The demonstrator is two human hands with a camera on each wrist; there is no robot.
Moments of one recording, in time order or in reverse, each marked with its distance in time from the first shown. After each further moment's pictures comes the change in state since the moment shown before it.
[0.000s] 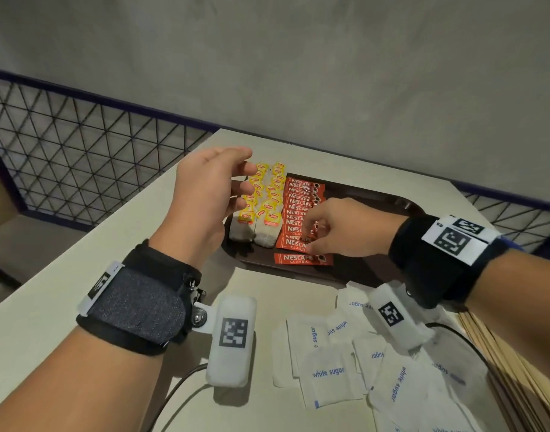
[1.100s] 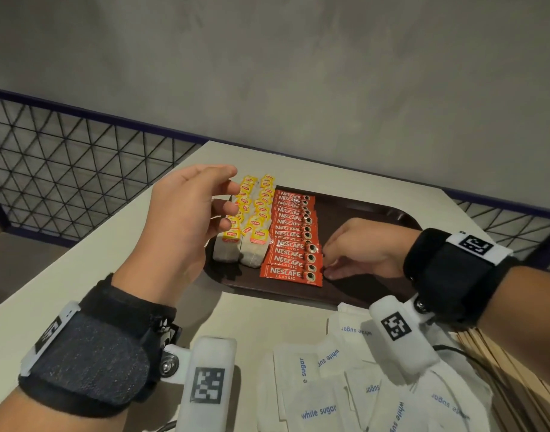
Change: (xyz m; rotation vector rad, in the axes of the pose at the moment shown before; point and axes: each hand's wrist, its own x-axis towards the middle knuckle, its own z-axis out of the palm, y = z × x) left_hand 0.002 -0.003 0.002 -0.016 -0.013 0.011; right_hand -0.007 0.024 -0.004 0.927 -0.125 0.463
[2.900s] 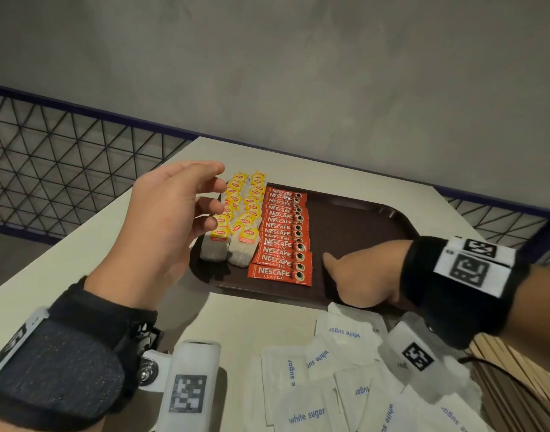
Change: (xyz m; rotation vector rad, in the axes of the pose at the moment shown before) left_hand 0.000 -0.001 0.000 0.014 0.012 -0.005; right_hand -0.014 0.009 0.016 -1.084 -0.052 0.151
